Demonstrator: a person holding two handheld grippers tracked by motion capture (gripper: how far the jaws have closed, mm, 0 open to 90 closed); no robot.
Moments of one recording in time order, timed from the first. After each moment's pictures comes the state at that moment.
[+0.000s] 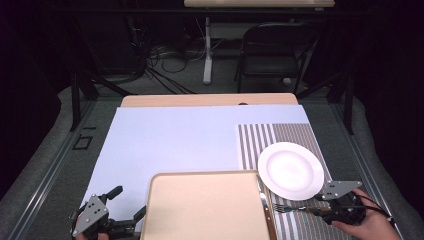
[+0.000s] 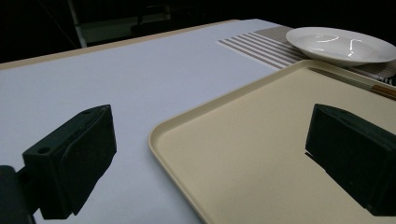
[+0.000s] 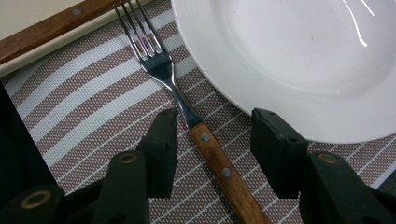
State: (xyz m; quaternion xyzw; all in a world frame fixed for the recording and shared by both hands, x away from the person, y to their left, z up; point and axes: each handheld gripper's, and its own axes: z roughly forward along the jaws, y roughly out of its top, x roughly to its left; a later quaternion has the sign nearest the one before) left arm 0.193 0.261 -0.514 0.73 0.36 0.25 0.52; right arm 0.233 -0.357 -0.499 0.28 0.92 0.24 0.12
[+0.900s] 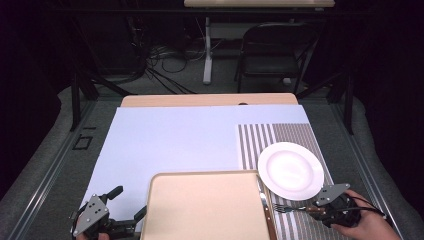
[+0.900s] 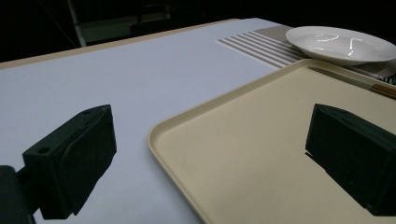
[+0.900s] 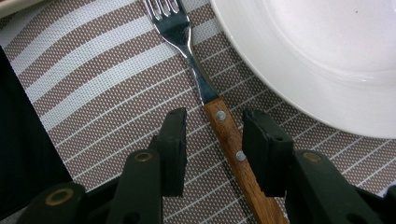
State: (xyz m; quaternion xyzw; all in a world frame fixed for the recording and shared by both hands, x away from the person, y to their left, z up) left arm 0.193 0.260 -0.514 0.73 0.37 0.24 0.52; right arm 0.233 -0.350 -0.510 0.25 0.94 0.18 0.11
